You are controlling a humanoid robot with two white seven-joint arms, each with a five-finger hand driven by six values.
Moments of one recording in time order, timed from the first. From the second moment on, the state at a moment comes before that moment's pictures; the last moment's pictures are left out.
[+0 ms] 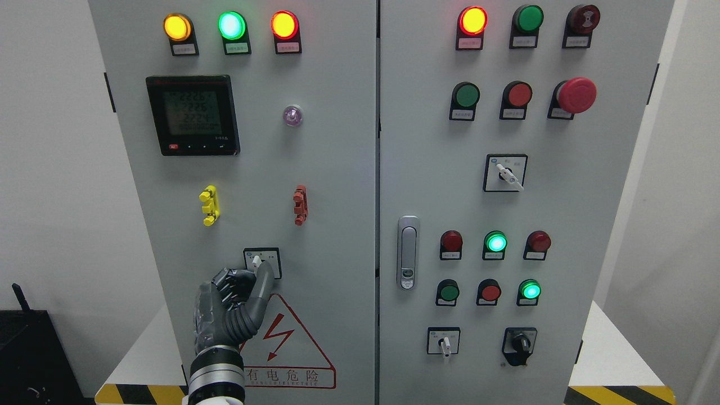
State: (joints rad) left arm -0.41 -0.15 -0.07 -1.91 -0.17 0.58 0.32; right arm 0.07 0.12 -0.08 -0.11 0.15 0.12 0.01
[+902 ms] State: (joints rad) left arm -0.41 -0.15 -0.07 -1.90 -0.17 0.58 0.31; right arm 0.07 0.12 -0.08 -0.11 0.15 0.12 0.01
